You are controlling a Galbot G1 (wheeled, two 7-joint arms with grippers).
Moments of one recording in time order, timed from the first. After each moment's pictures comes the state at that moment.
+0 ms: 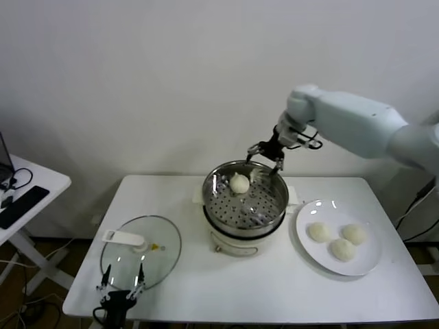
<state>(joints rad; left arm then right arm) 1.66 -1.59 -0.70 -1.73 0.08 -0.37 0.00 0.76 1.02 -1.60 0.99 0.32 0.57 -0.98</state>
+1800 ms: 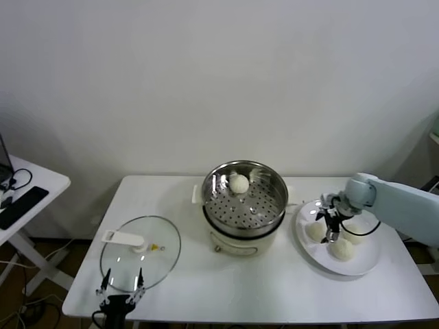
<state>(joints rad) 1.66 -1.58 -0.71 -1.70 0.10 -0.39 0.00 0.25 0.72 -1.34 1.07 0.31 -0.19 -0.86</state>
